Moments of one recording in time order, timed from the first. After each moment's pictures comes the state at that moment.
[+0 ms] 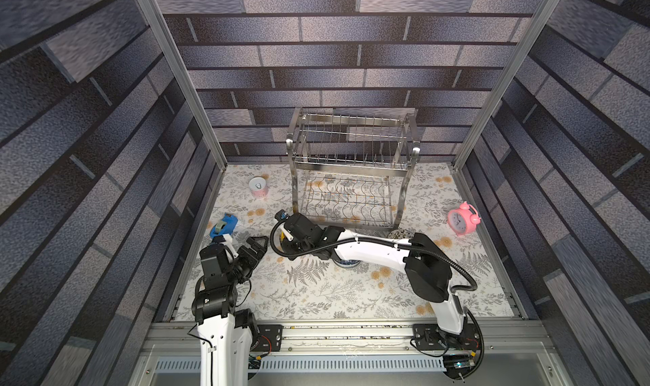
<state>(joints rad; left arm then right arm) 0.28 0.47 0.48 -0.64 0.56 -0.78 1.15 2.05 1.65 -0.31 0.03 0.29</state>
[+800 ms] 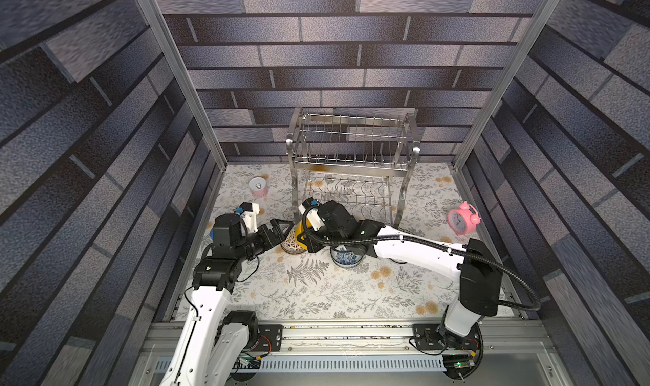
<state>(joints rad) -0.05 0.75 0.75 -0.55 0.62 -0.63 1.02 1.71 1.34 -0.23 -0.22 0.52</state>
